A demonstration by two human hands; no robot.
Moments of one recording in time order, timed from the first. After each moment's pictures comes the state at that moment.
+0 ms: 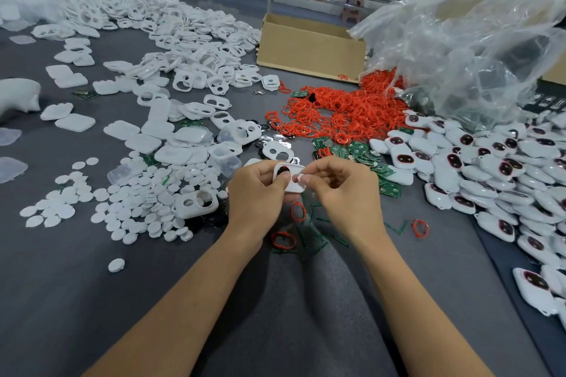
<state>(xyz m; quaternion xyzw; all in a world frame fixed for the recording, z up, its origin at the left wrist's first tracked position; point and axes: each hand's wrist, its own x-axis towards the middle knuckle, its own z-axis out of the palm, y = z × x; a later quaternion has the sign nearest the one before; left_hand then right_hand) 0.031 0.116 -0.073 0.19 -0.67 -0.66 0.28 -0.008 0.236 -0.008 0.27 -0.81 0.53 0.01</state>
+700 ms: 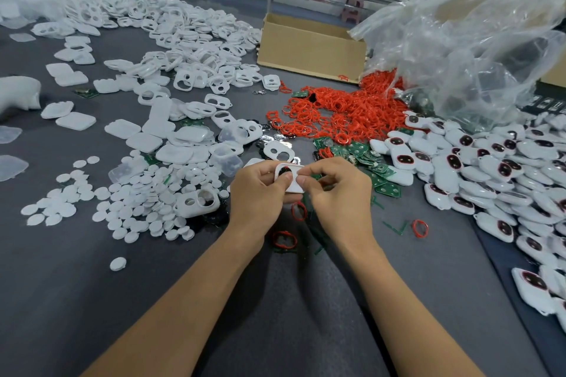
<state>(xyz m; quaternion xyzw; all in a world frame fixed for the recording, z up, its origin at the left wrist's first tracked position) 0.039 0.118 -0.061 0.17 -0.64 -0.70 0.28 -0.004 0.226 -0.021 0.27 -0.82 0.49 0.11</state>
